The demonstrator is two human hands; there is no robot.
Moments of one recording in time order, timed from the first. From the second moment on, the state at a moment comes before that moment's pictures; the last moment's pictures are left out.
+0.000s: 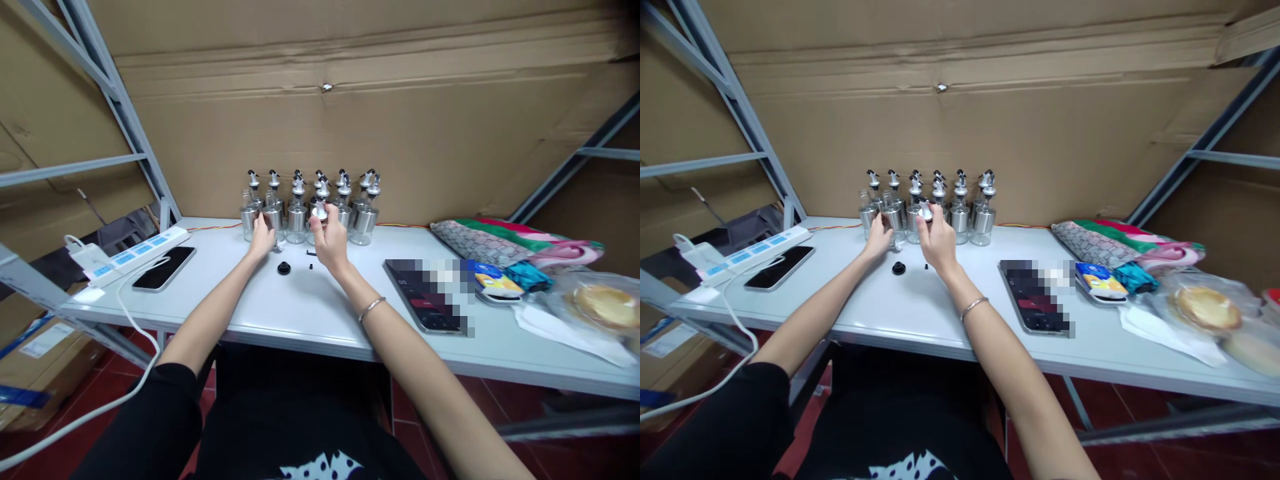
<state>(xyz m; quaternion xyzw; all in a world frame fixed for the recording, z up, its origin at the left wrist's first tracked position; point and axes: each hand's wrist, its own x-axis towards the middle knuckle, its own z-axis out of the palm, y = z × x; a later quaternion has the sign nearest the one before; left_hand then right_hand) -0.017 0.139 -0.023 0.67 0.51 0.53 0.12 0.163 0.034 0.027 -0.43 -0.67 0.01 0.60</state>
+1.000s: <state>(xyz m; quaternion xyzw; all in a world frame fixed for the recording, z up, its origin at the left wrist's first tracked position) 0.023 0.054 0.014 0.81 0.38 0.46 -0.04 0.153 0.026 0.030 -0.44 -0.72 -0.07 0.53</state>
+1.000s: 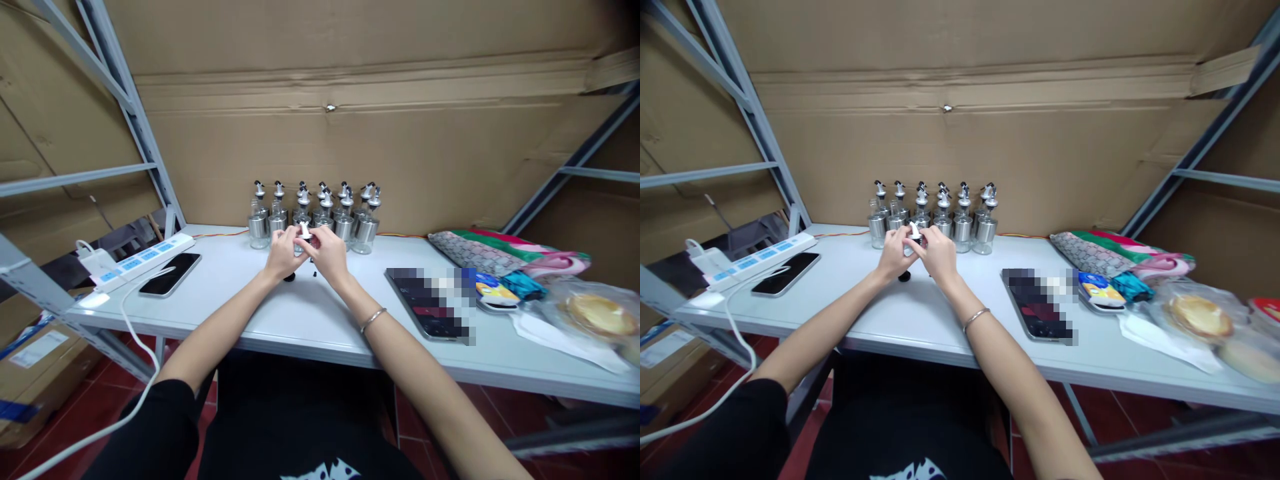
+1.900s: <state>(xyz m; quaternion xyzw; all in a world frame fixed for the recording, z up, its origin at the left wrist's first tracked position) 0.028 0.049 0.020 0.76 0.24 0.47 0.39 0.170 0.044 0.030 -0.37 -0.73 0.06 0.57</state>
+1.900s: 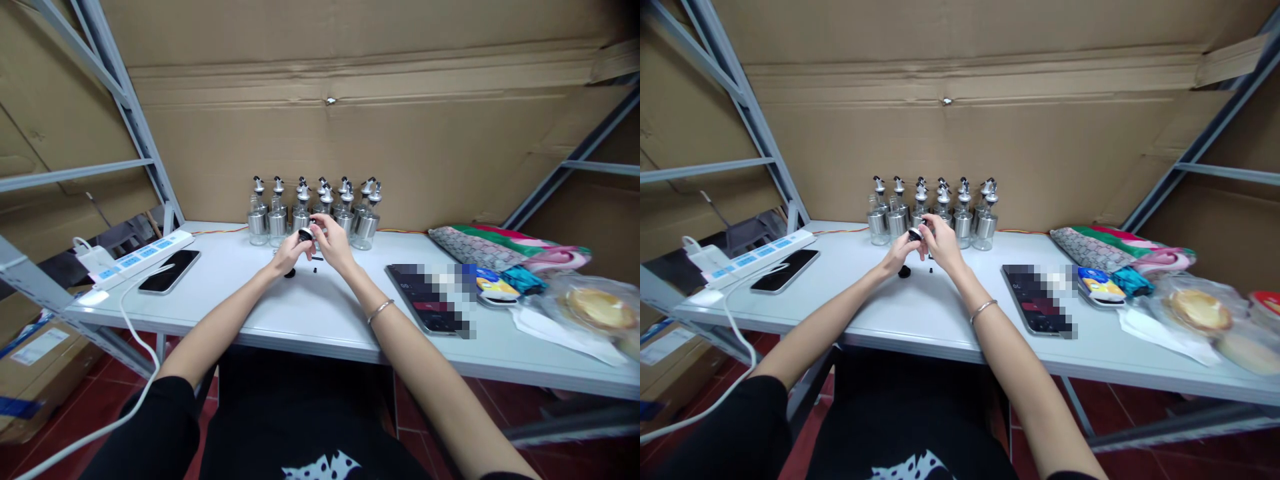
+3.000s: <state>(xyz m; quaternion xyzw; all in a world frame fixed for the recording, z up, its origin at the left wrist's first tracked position) 0.022 0.045 0.031 0.79 0.32 0.35 0.39 0.166 0.037 0.031 -0.38 -0.83 -0.03 0.41</state>
